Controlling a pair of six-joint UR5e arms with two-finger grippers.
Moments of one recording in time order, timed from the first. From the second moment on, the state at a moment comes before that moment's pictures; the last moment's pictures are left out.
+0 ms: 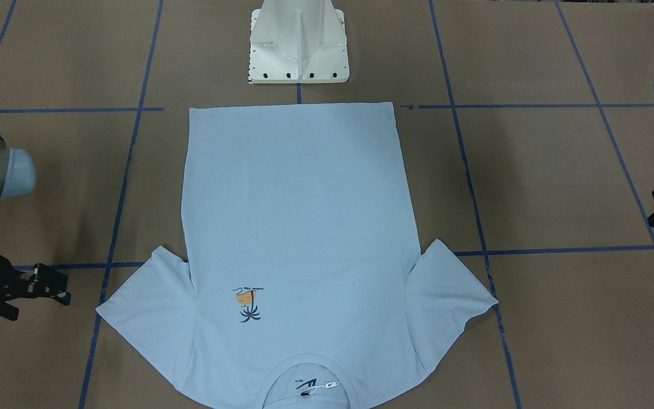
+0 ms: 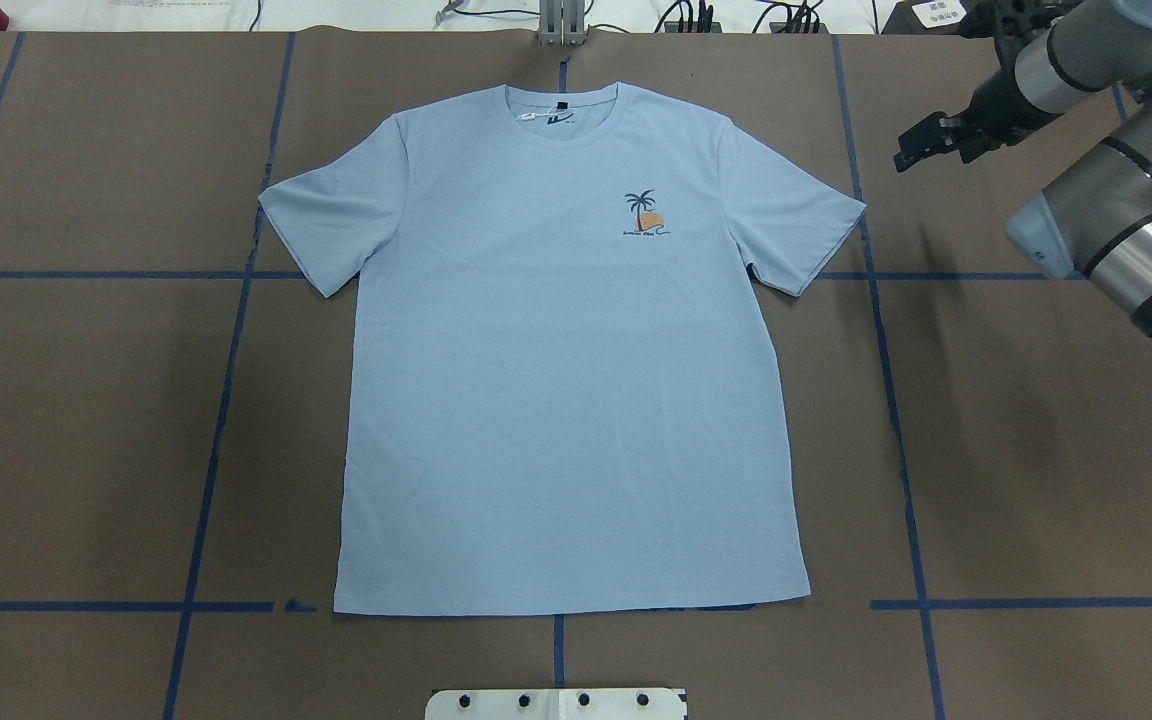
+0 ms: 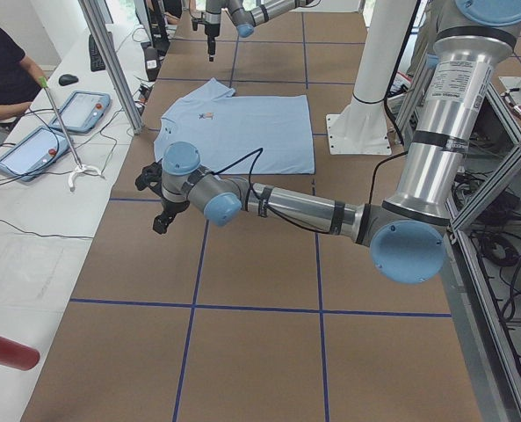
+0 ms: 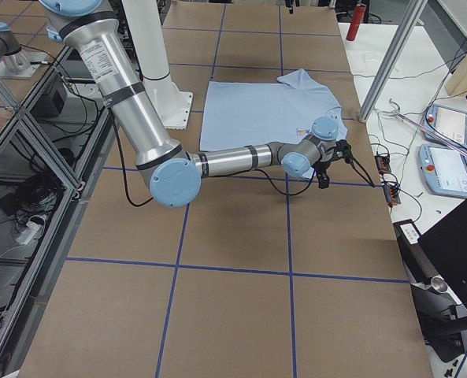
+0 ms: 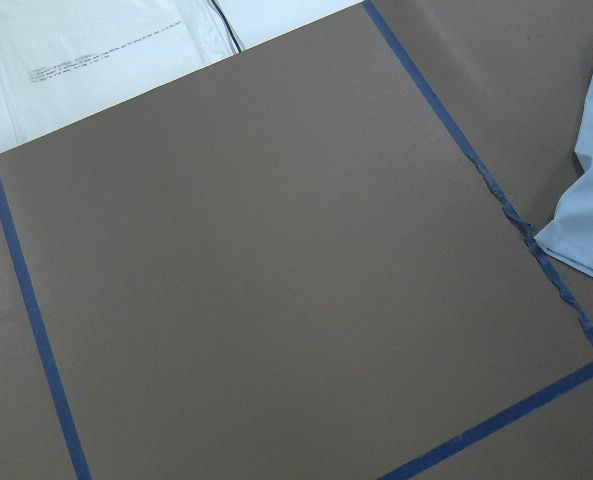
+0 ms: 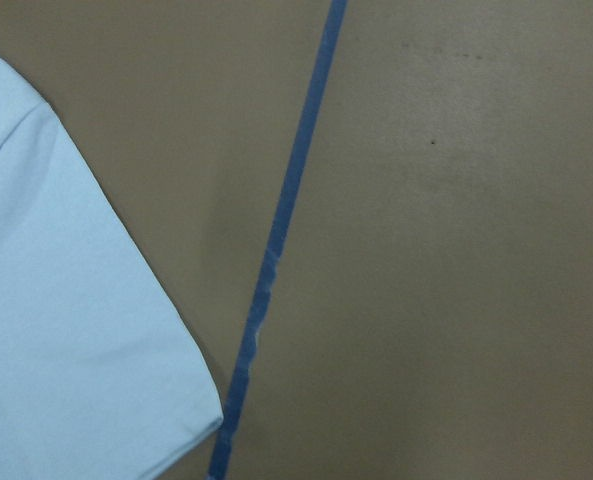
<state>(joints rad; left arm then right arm) -1.35 -1.80 -1.52 -2.08 -2.30 -0.17 1.09 -1.06 1.17 -0.95 2.23 0.62</state>
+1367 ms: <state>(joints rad) -1.35 -1.82 -1.52 -2.08 -2.30 -0.20 0.97 -1.00 1.10 -0.92 2.11 0.66</state>
